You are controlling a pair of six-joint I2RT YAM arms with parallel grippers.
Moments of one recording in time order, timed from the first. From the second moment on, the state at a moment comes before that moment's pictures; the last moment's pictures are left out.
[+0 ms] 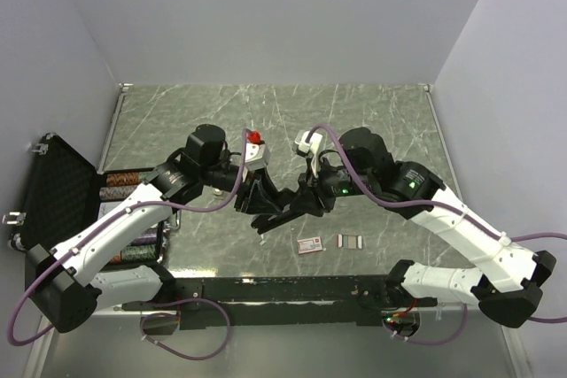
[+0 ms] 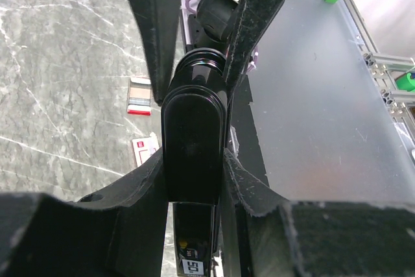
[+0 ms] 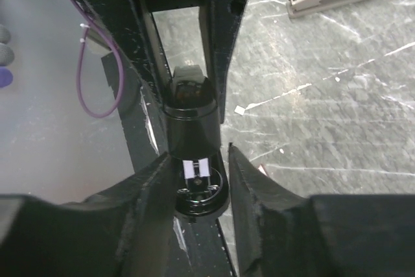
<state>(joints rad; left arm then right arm) -0.68 1.14 1.02 -0.30 1.05 0.10 0.86 1.07 1.27 -0.76 -0.45 0.00</state>
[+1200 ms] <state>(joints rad) -0.70 0.94 0.83 0.11 0.92 -0.27 0.87 0.80 0.86 -0.22 -0.51 0.22</state>
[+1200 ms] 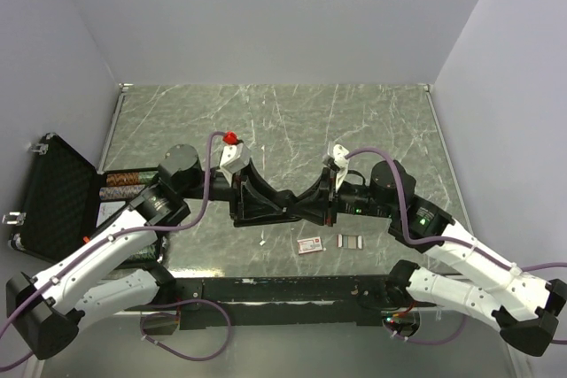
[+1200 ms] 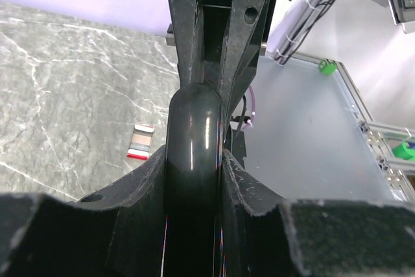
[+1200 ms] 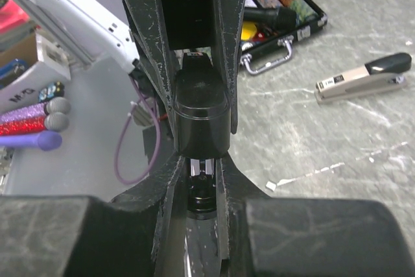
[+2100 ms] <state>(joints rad) -0.61 0.83 0.77 0.32 0.78 -0.43 0.95 0.79 0.61 -0.17 -0.51 0.31</state>
